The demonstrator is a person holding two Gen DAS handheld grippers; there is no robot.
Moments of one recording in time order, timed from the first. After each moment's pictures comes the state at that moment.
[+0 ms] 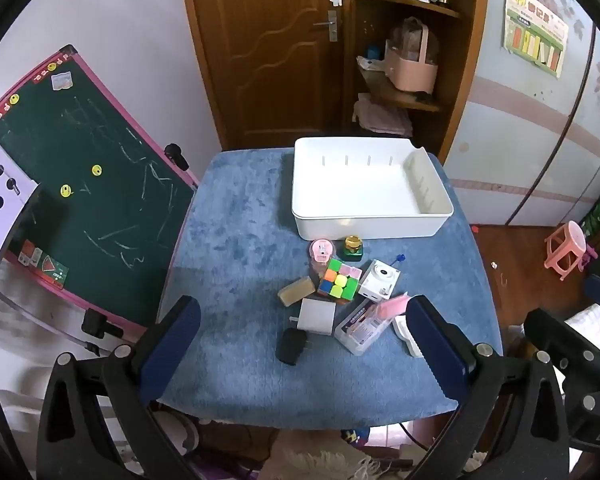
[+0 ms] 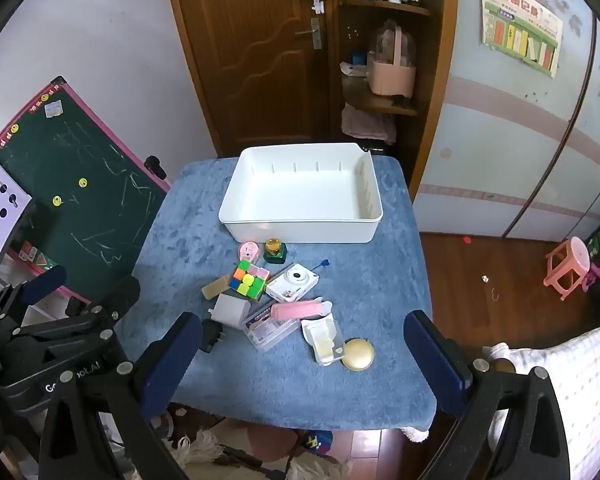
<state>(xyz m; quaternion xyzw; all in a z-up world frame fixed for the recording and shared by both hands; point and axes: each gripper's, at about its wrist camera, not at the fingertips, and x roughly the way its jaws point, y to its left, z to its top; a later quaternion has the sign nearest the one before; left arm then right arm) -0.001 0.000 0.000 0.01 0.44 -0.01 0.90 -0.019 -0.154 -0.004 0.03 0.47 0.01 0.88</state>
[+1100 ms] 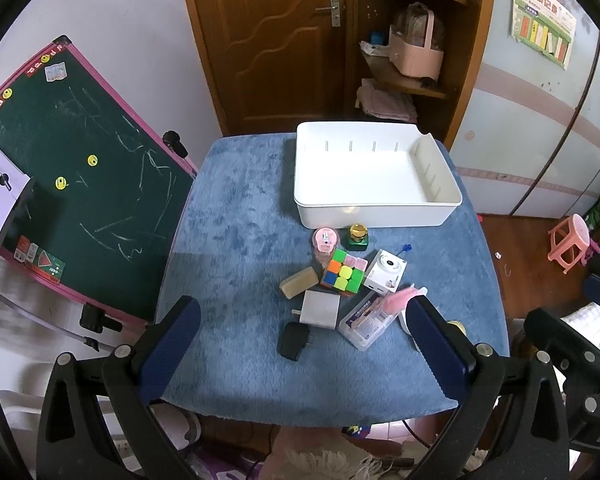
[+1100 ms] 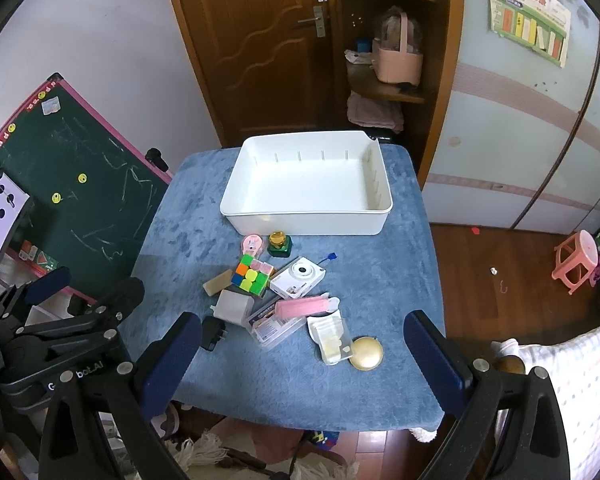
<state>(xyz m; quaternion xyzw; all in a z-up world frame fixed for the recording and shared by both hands) 0.015 0.001 -0.016 0.03 0.47 0.00 0.88 -0.006 -0.155 -0.021 0.04 0.48 0.02 0.88</state>
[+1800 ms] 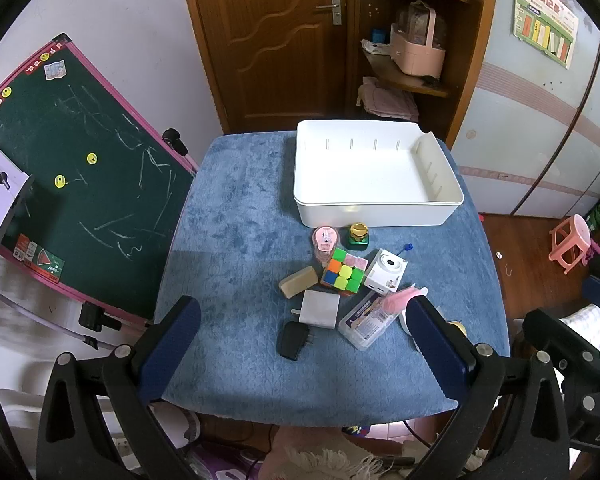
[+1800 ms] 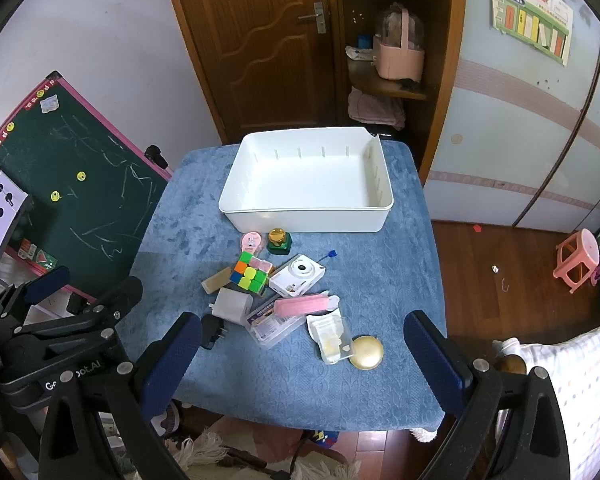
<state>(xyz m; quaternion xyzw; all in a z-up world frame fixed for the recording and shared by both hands) 0.015 0.001 -0.016 0.03 0.47 0.00 0.88 -0.004 -0.153 -0.026 0.04 0.48 0.02 0.88</state>
